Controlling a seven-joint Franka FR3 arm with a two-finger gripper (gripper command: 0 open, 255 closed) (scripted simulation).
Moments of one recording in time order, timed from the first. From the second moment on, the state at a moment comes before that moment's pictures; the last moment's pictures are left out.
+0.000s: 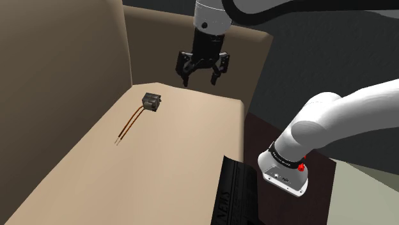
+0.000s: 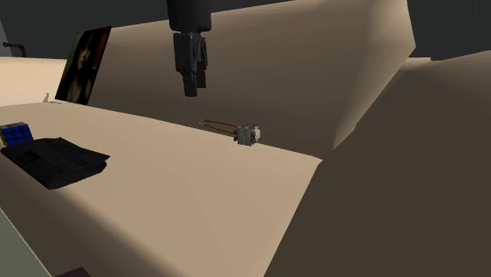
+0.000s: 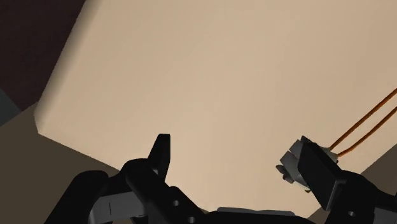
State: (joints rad) arm -0.10 -0.62 0.49 -2.35 0.32 1.81 0.77
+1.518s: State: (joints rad) arm -0.17 0.33 0.89 -1.86 -0.30 2.03 1.92
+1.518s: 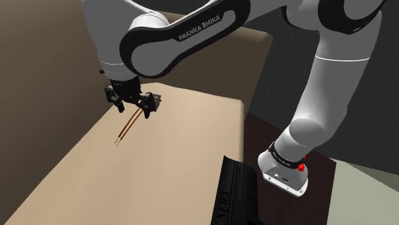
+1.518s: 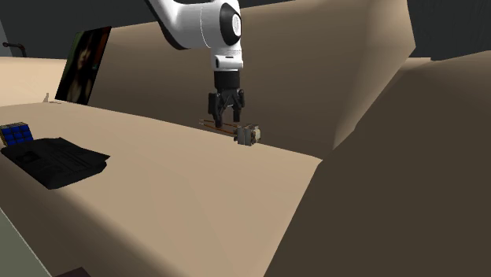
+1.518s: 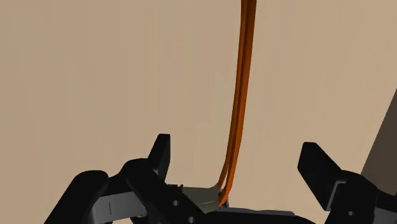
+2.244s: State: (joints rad) arm -0.16 0.35 0.87 -1.88 -0.32 2.07 1.94
